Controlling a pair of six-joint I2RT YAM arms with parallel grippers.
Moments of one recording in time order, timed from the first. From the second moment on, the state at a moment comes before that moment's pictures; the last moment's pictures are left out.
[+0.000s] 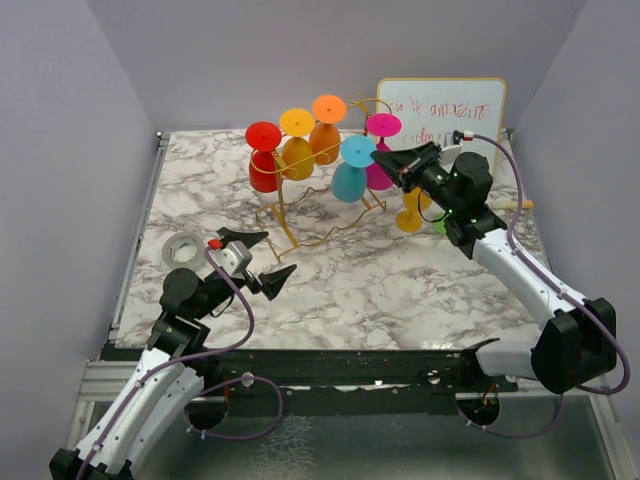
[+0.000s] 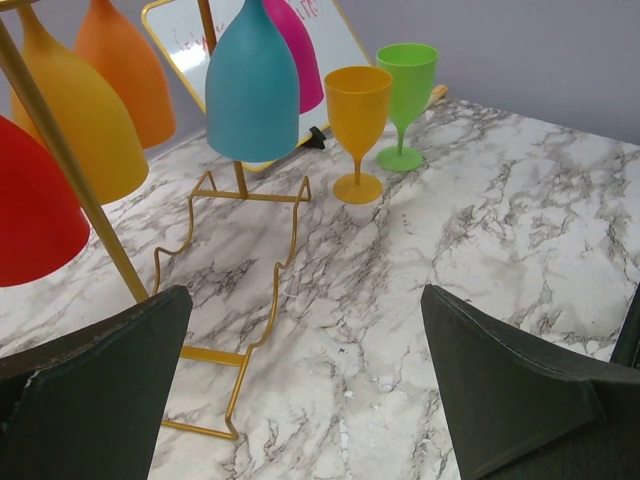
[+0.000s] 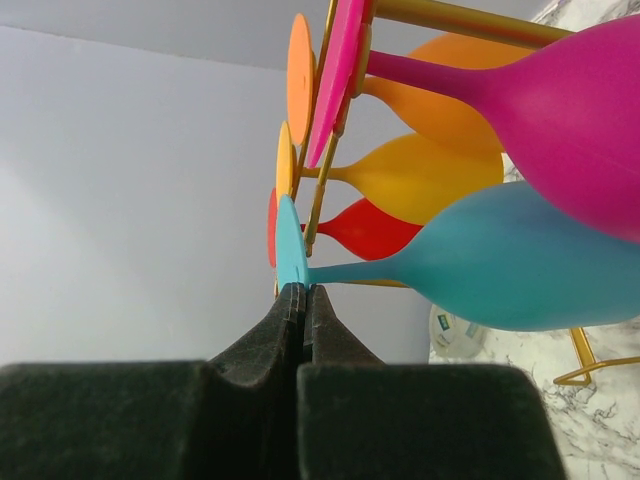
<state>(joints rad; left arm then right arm) -0.43 0.42 0.36 0.19 0.46 0.02 0.36 1.30 1.00 0.33 -0.28 1.35</state>
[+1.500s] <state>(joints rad) -0.43 0.74 0.48 0.21 0.55 -0.51 0.36 1.00 0.74 0.12 -0.86 0.62</state>
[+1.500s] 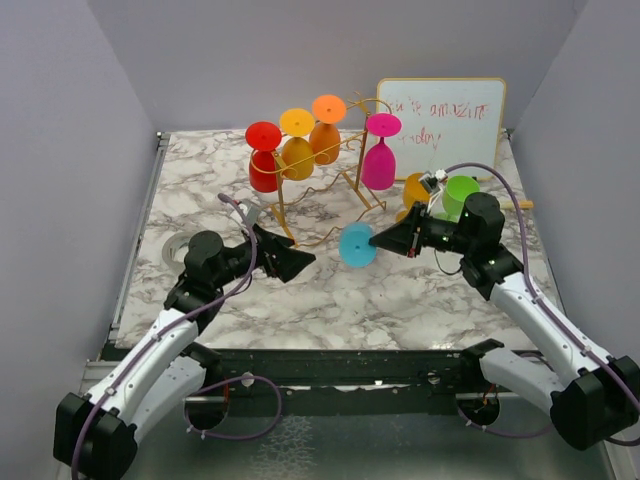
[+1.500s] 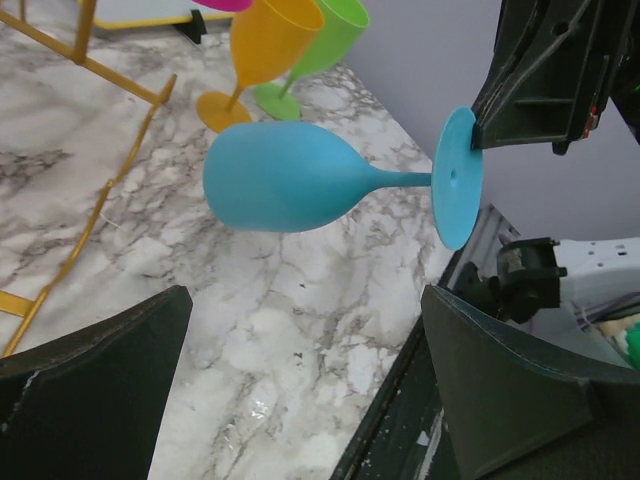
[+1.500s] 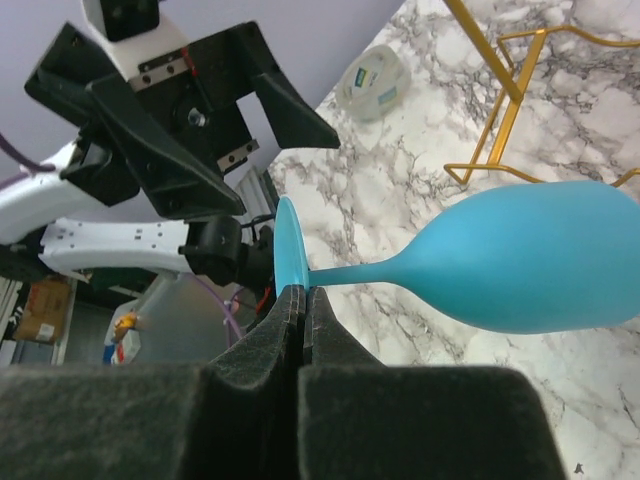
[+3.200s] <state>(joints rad) -0.80 1.10 0.66 0.33 0.57 -0.58 0.36 0.91 0.65 0.08 -0.96 0.57</state>
